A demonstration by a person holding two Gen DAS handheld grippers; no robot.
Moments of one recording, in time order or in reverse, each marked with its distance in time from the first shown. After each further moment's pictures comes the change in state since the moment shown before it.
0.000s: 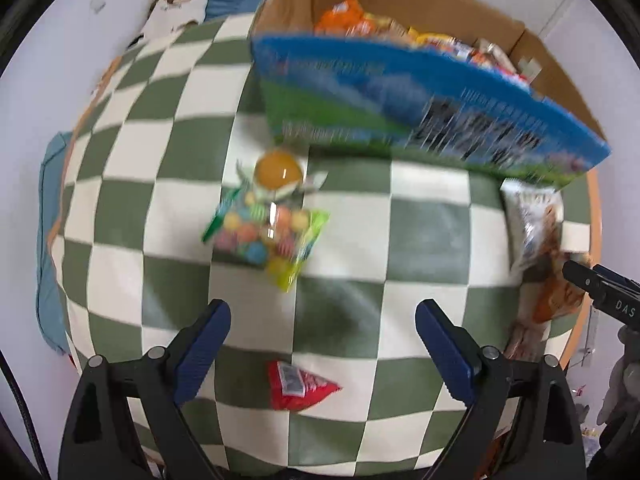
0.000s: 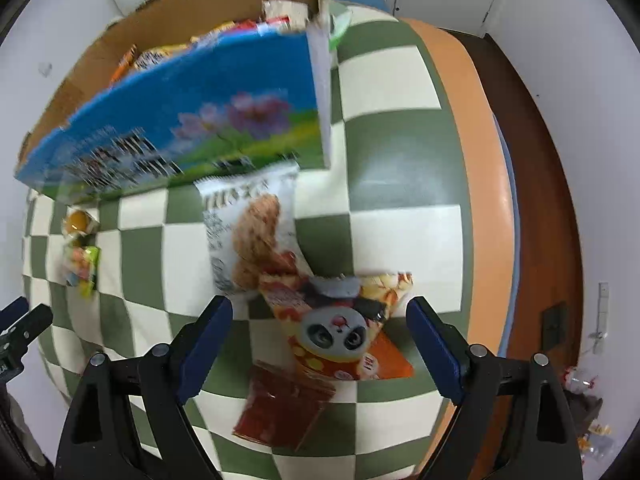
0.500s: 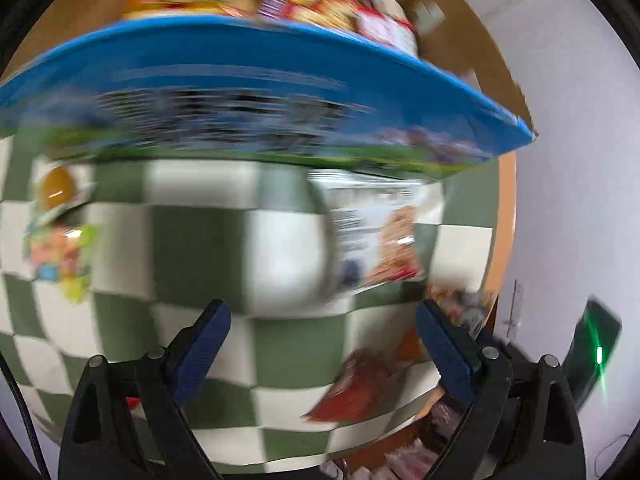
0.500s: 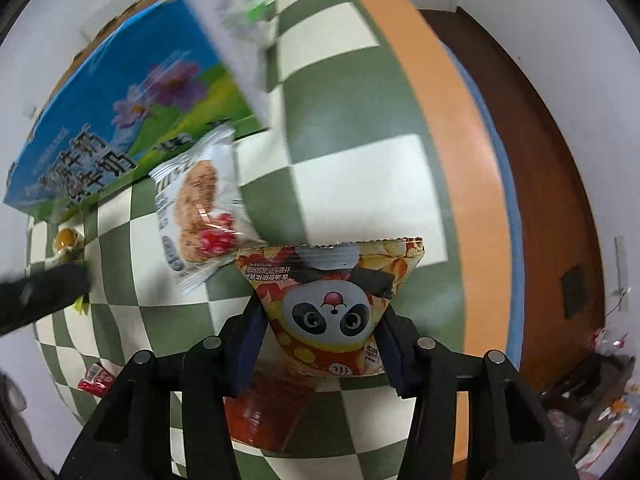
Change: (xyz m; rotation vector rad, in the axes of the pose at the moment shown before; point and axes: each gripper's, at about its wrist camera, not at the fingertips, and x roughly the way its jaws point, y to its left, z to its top) left arm 0.040 -0.149 0.046 0.024 0.190 -0.302; right arm 0.014 -0.066 -0.041 0.181 -0.037 0.075
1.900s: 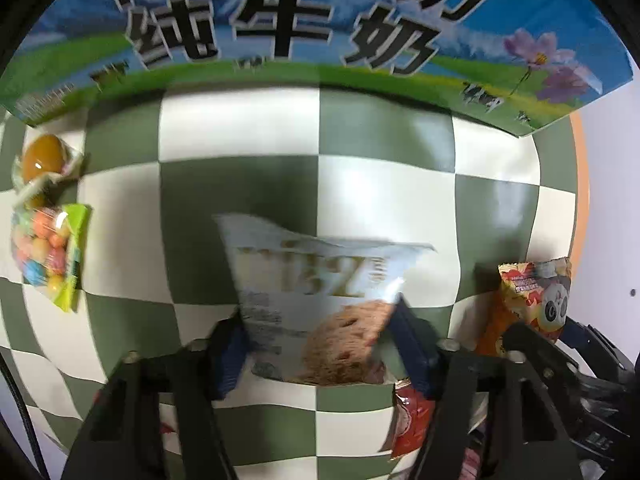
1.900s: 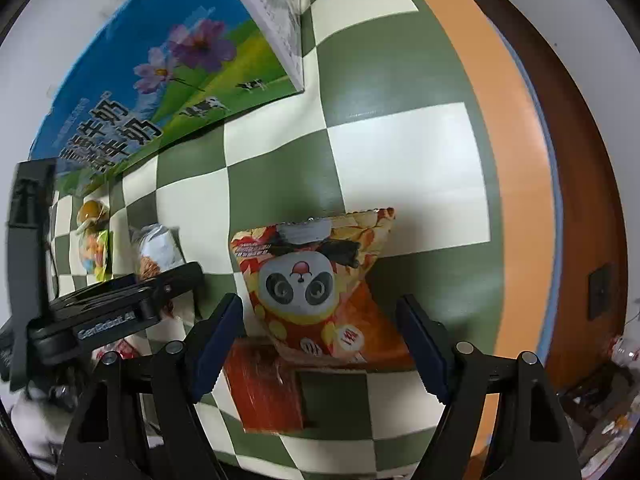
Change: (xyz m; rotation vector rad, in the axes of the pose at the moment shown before) left arm 0.051 0.028 0.005 0.045 -0.015 0.134; right arm 0.000 0.012 0.015 -0.085 0.078 0.081
